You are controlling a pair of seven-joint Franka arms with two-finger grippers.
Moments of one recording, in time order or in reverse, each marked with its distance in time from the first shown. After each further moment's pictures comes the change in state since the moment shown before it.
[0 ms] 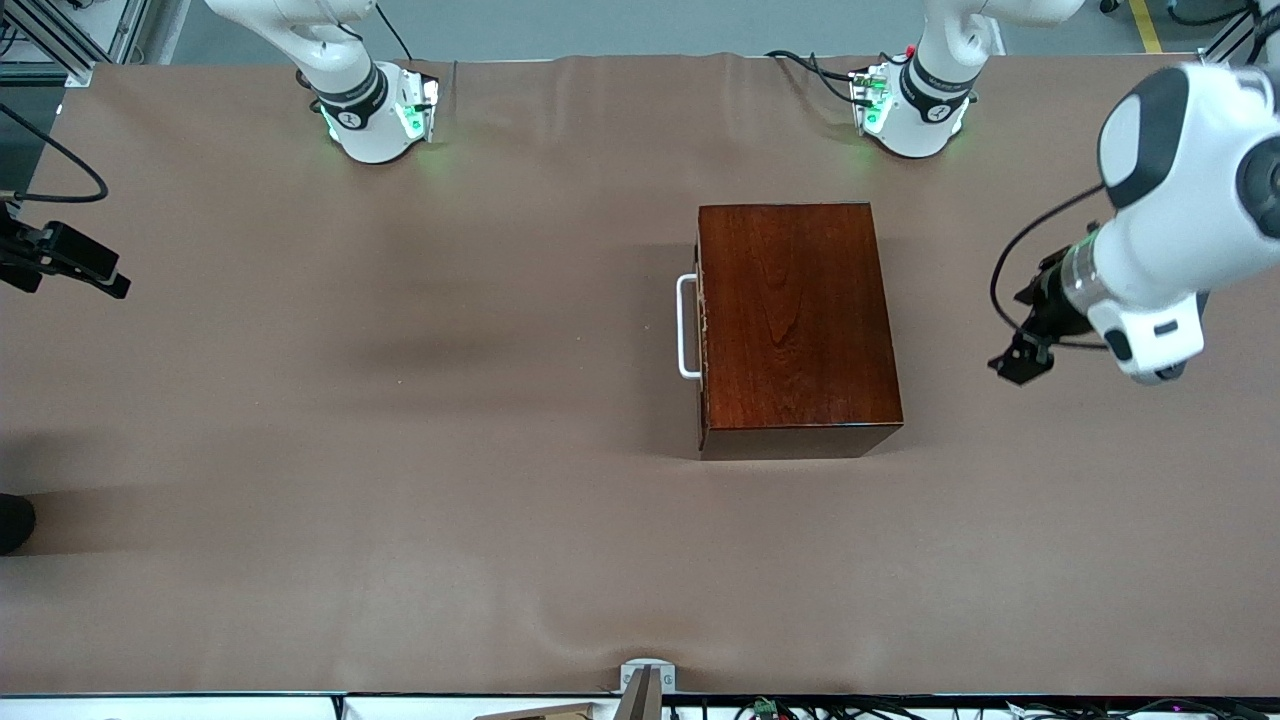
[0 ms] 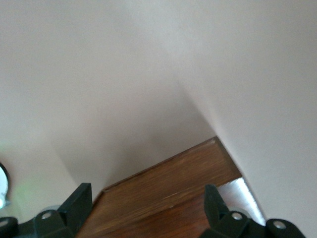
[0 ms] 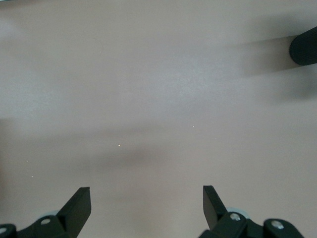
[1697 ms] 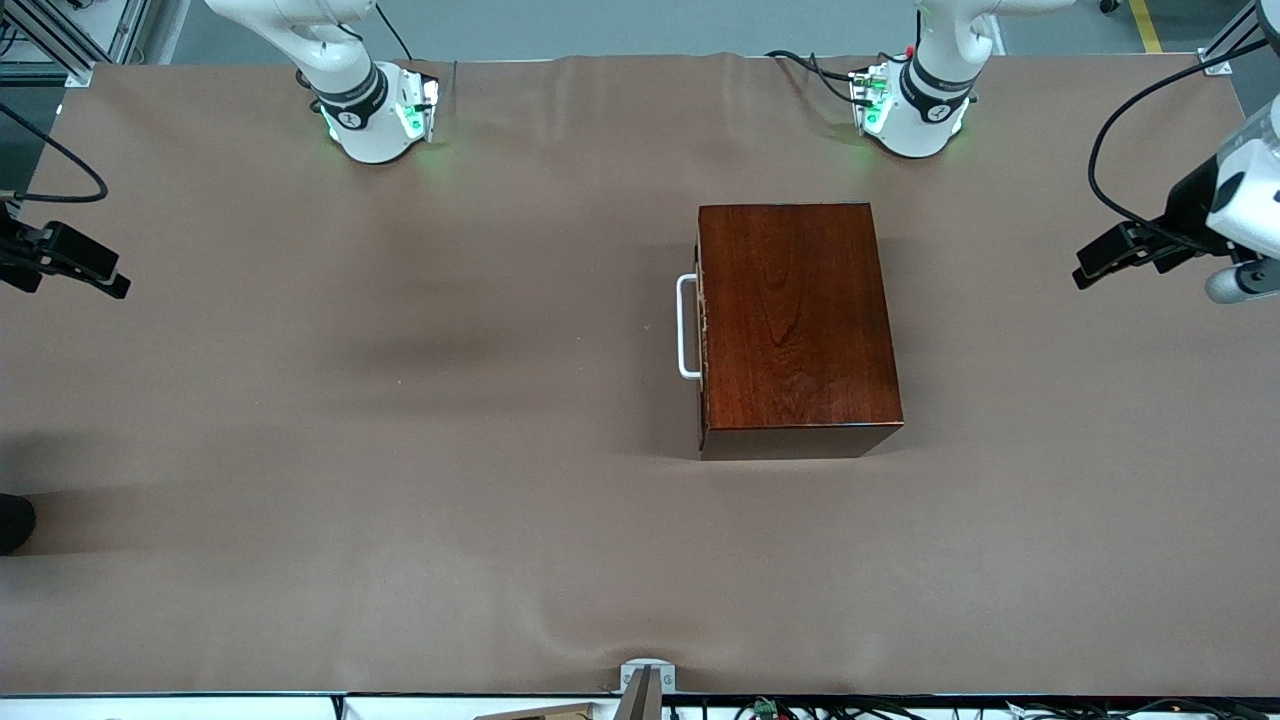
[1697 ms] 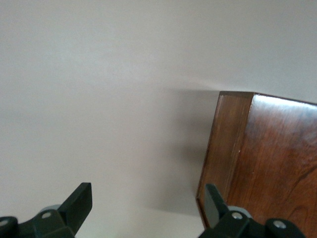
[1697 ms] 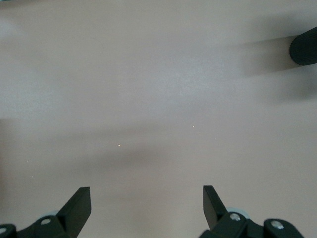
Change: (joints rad) left arm 0.328 -0.130 -0.244 0.076 0.060 -0.129 0.937; right arm 0.000 0.000 0.000 0.000 0.000 0.000 0.000
